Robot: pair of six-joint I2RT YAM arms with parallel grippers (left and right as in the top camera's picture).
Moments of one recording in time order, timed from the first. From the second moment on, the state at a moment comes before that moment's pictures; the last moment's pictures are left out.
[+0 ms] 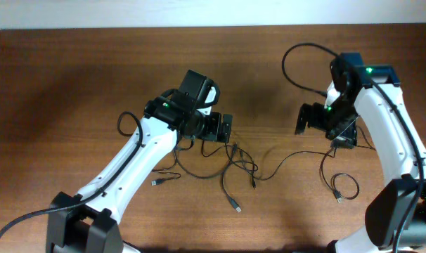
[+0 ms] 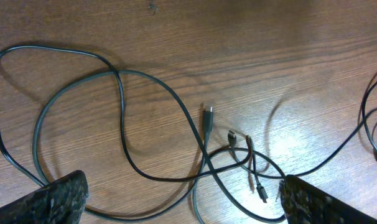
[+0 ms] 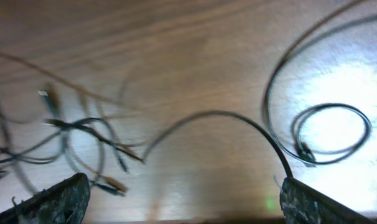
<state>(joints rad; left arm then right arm) -0.47 1.63 1.32 -0.84 0.17 -0.30 0.03 1.75 1.49 -1.38 -0.17 0.34</state>
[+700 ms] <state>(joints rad) -0.47 1.63 1.32 -0.84 0.17 -0.30 0.02 1.76 1.39 -1.41 0.21 0.35</state>
